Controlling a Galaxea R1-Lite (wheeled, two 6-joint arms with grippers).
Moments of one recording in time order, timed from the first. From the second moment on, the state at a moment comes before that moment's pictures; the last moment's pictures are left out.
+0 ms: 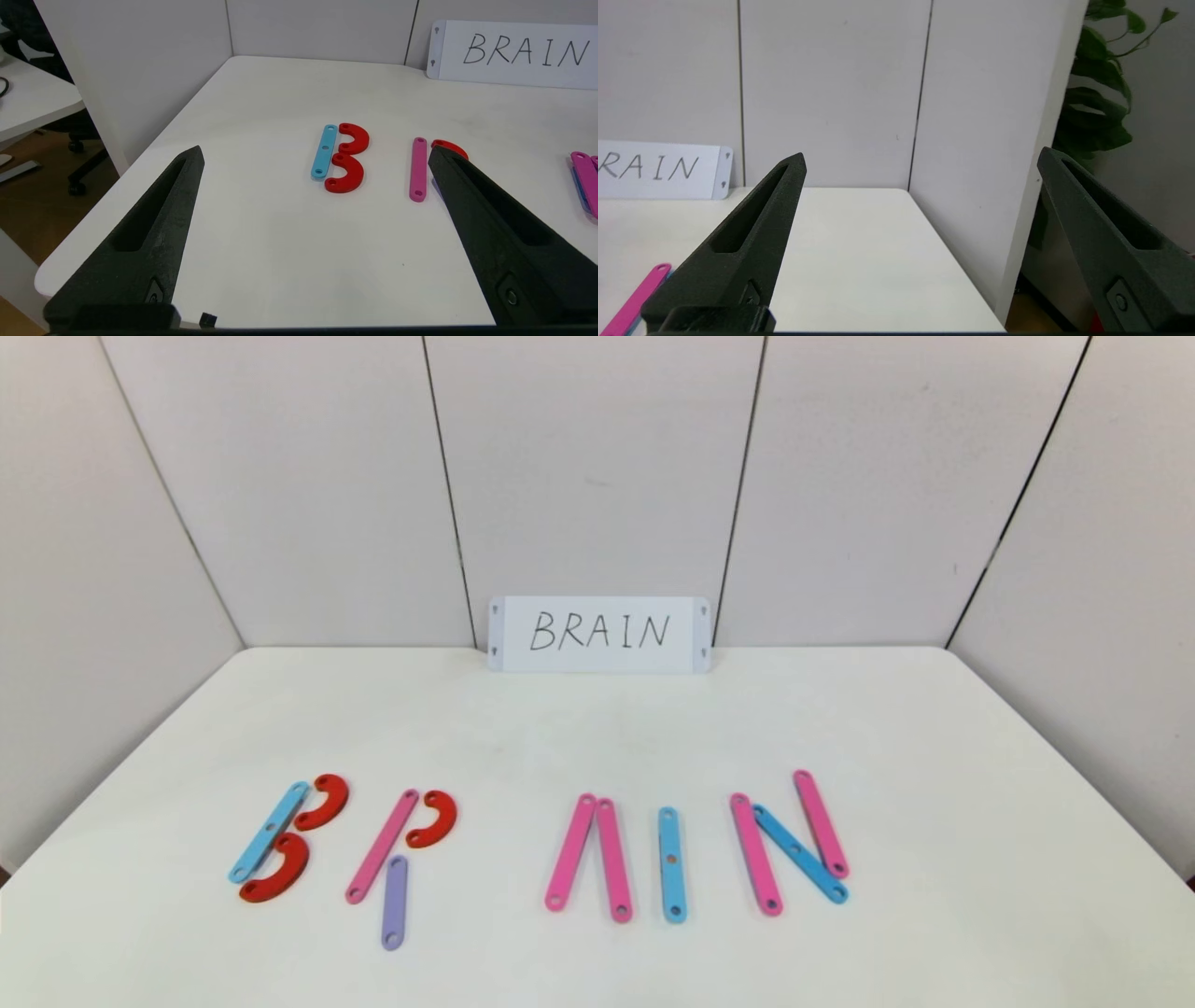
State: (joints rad) left arm 0.00 0.00 -0.12 0.00 0.17 -0.01; right arm 0.00 0.00 0.00 -0.44 -0.19 -0.18
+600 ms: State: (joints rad) left arm 0.00 0.00 -0.03 -0.06 0.11 0.01; right arm 0.00 0.00 0.00 -0.20 -0.12 -0.17
